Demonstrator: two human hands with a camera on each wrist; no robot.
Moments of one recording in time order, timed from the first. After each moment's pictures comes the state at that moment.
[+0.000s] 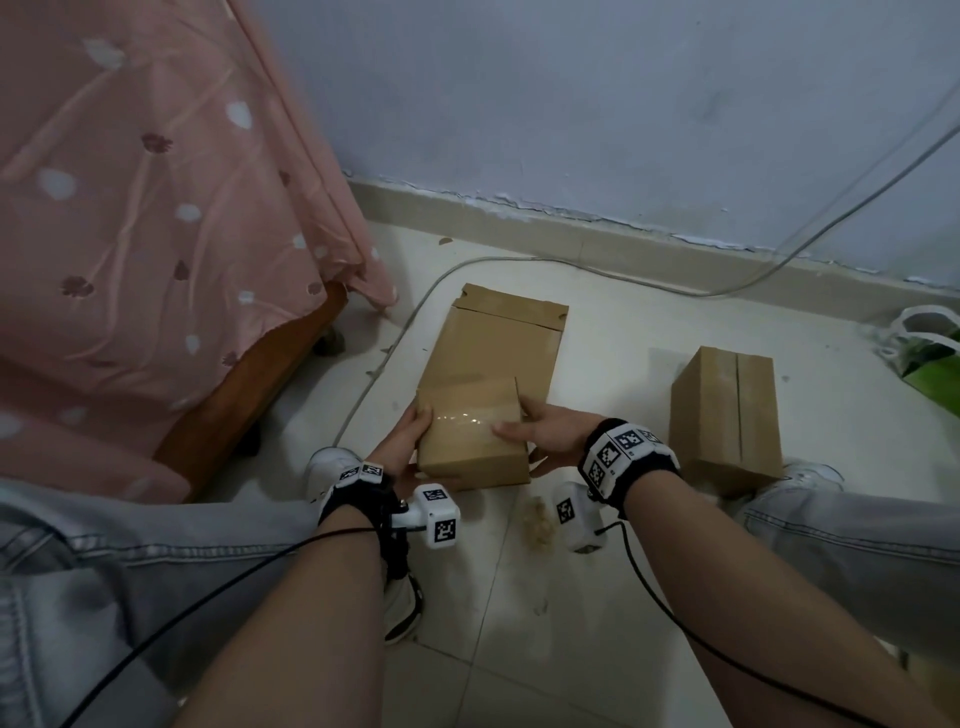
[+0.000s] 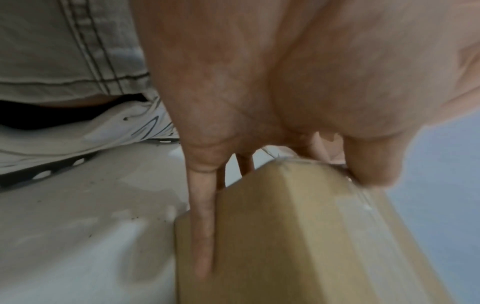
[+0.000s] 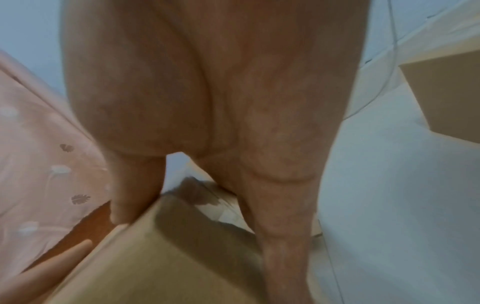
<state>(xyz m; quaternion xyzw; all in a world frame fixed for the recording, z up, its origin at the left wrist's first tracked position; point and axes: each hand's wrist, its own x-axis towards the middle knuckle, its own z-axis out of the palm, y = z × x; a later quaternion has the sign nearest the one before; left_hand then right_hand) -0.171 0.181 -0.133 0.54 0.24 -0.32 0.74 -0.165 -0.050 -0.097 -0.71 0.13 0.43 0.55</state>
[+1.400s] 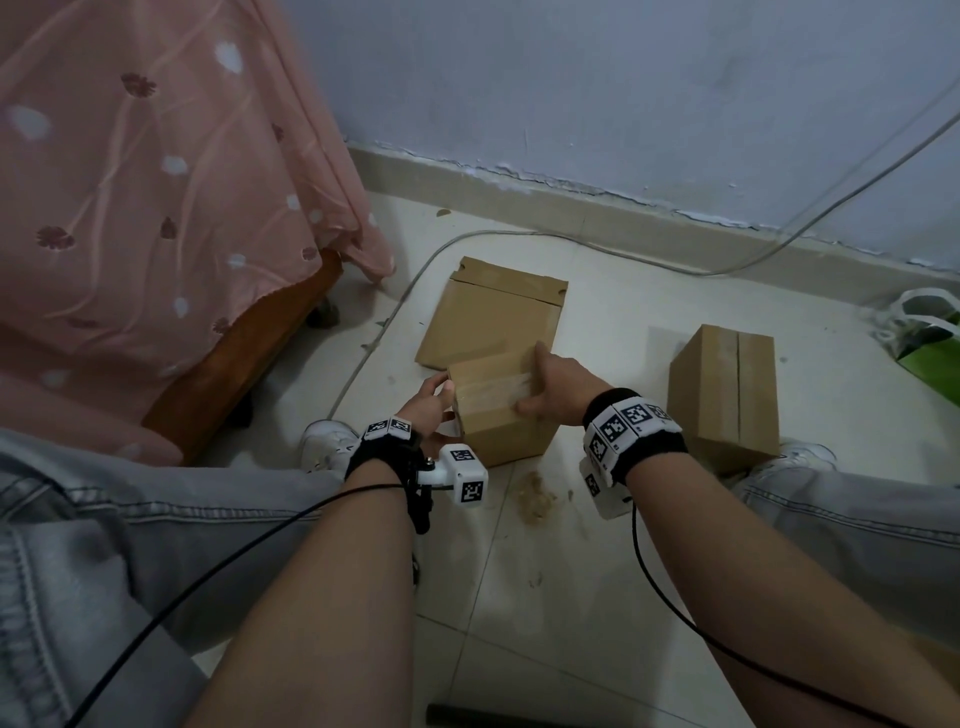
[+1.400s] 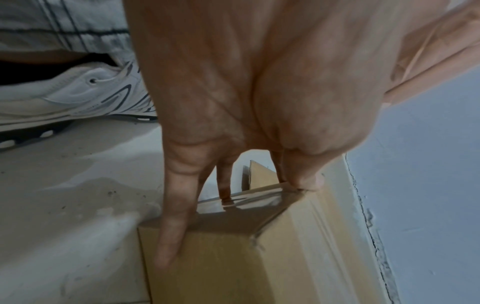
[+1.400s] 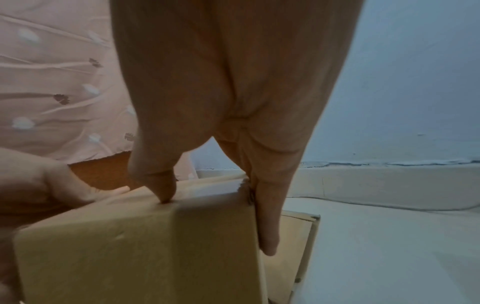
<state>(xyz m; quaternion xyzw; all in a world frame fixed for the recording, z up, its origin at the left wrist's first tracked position) -0.144 0.158 -0.162 0.69 0.19 -0.33 0.61 -0.155 -0.054 -0.087 -0.93 0.00 0.27 0.27</state>
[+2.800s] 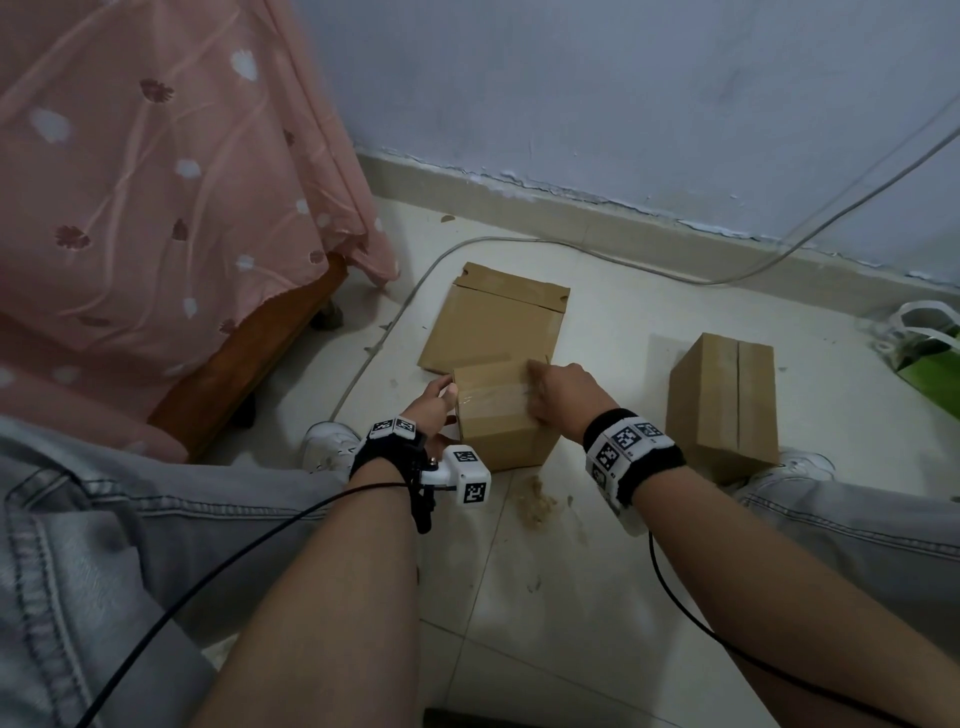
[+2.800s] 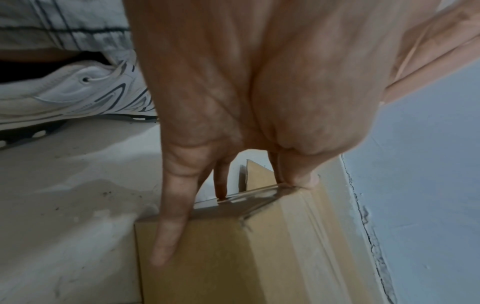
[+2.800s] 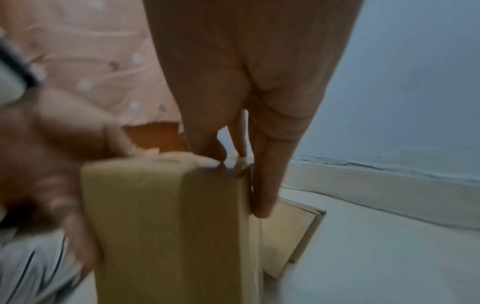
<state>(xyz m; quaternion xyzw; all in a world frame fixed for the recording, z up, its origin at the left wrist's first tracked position) -0.127 0.161 -0.198 0.74 0.15 -0.33 0.57 -0.169 -0.047 -0.078 -0.97 -0.02 0.20 0.15</state>
